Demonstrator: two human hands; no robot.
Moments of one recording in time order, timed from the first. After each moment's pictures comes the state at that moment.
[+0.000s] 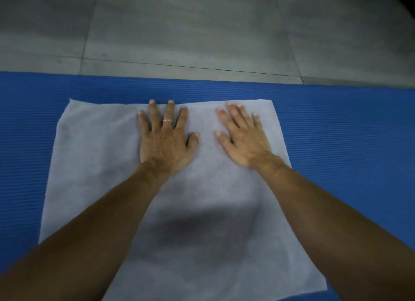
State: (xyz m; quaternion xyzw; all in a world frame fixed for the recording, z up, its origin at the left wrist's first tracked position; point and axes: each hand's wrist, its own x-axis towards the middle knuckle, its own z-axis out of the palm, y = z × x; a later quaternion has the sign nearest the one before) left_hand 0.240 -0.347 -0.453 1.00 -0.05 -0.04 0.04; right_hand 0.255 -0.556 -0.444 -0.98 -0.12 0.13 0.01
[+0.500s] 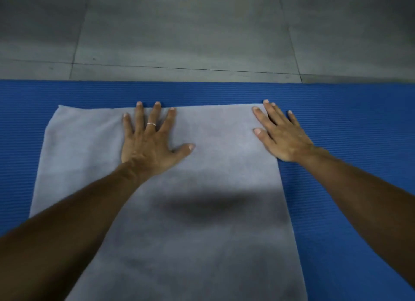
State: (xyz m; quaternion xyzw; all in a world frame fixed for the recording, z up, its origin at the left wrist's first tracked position) left_hand 0.246 -0.350 -0.446 0.99 -0.06 -0.12 0.02; right_hand 0.284 -0.682 -0.429 -0.97 -0.13 0.18 -0.02
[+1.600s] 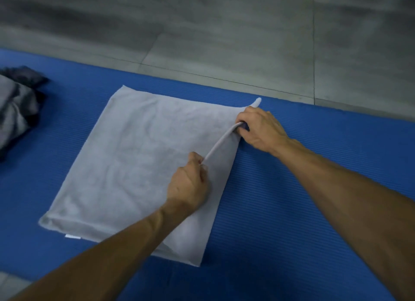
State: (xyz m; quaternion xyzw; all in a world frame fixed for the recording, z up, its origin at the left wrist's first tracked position) left_hand 0.090 -0.493 -0.371 0.91 0.21 -0.05 0.37; right_hand 0.264 -0.637 -0.365 -0.93 -0.32 0.06 0.14
